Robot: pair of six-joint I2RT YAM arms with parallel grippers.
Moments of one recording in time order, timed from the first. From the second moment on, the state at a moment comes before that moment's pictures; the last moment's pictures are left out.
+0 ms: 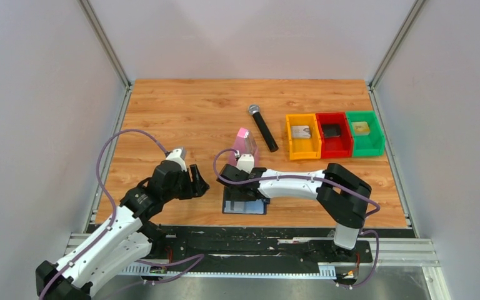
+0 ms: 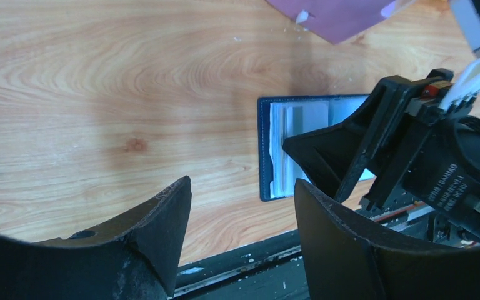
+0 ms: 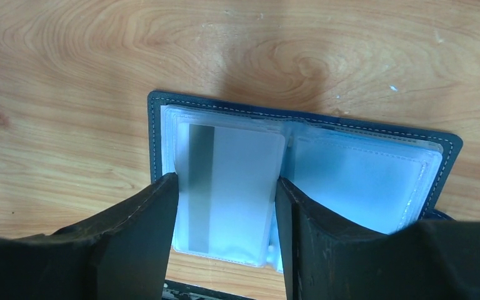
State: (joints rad) left arm -0.60 0.65 0.53 -0.57 -0.04 -0.67; right arm 1.14 1.82 1.16 -0.51 0.34 1.05
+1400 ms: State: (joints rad) left arm -0.60 1.05 0.43 -0.07 0.34 -0.78; right arm 0.99 1.54 0.73 0.07 -0.04 1.02
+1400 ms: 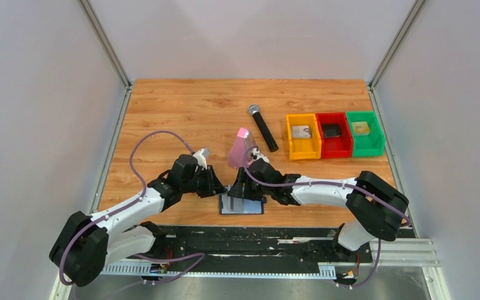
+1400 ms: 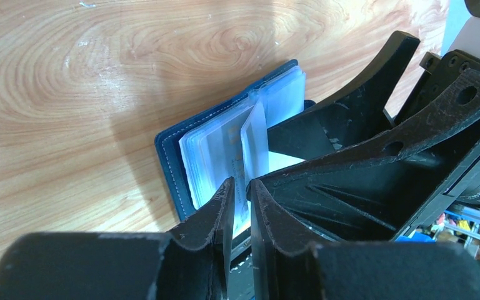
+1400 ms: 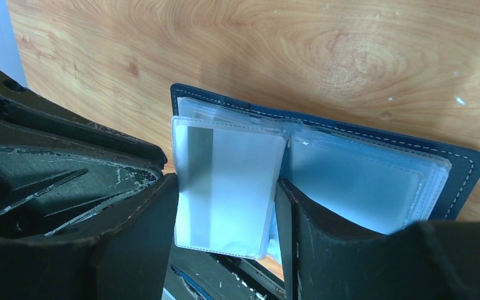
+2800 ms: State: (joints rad) left arm -0.60 1.15 0.37 0.08 0.44 -0.83; right arm 0.99 1.53 0.78 0.00 -0.05 1.01
